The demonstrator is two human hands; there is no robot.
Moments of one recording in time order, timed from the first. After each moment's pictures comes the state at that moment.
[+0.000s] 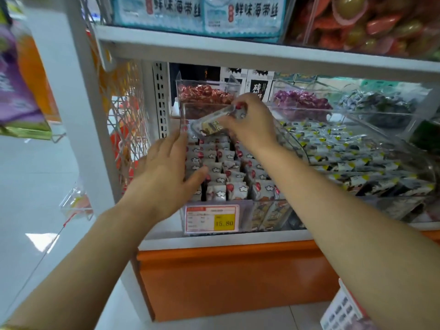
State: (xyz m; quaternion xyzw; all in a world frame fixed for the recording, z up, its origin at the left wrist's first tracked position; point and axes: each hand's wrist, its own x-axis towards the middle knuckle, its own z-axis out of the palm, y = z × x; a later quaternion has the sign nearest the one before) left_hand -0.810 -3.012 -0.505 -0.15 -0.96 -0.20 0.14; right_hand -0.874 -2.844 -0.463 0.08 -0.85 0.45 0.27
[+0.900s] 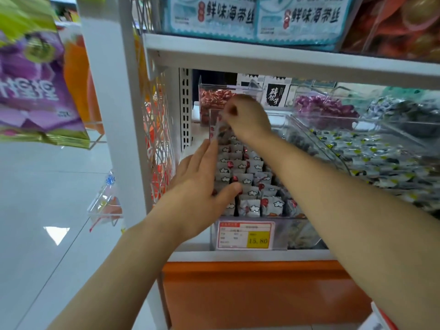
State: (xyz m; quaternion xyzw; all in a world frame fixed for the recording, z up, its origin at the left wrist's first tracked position) left_hand -0.813 -3.022 -0.513 -0.20 -0.93 -0.29 0.13; right_hand -0.935 -2.890 -0.458 0.12 -0.93 0.24 0.24
